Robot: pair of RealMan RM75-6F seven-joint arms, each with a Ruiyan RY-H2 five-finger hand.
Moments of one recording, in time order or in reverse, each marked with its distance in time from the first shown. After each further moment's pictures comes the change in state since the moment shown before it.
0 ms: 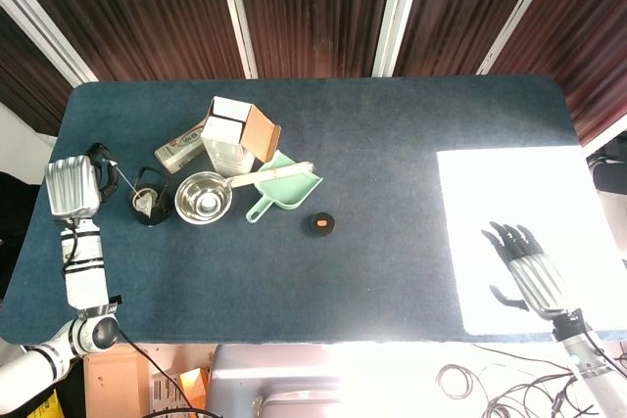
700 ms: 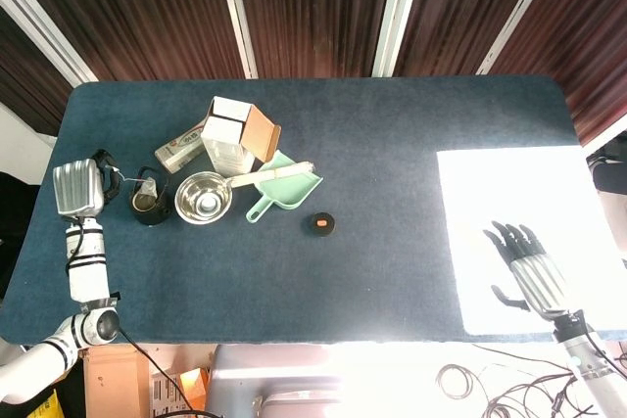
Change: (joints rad) left arm -0.037 -0.072 0.061 0.207 -0.038 -0.091 -0.072; right arm -0.008 0.000 0.003 -0.006 0.004 0.003 -0.019
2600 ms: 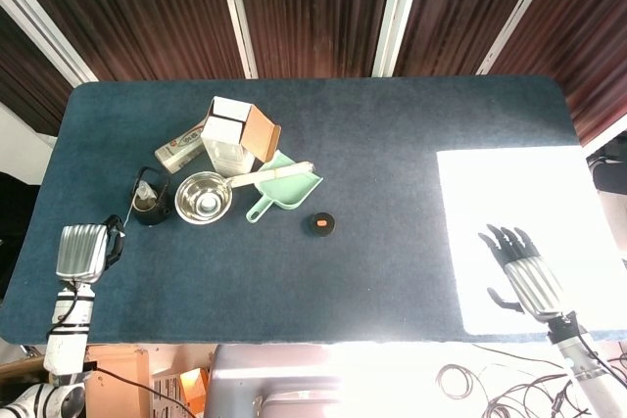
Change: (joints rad) left arm 0.238 0.120 0.260 -0.238 0.232 0.136 0.002; right arm -0.002 -0.014 0.002 -0.015 0.007 -0.011 -0.049
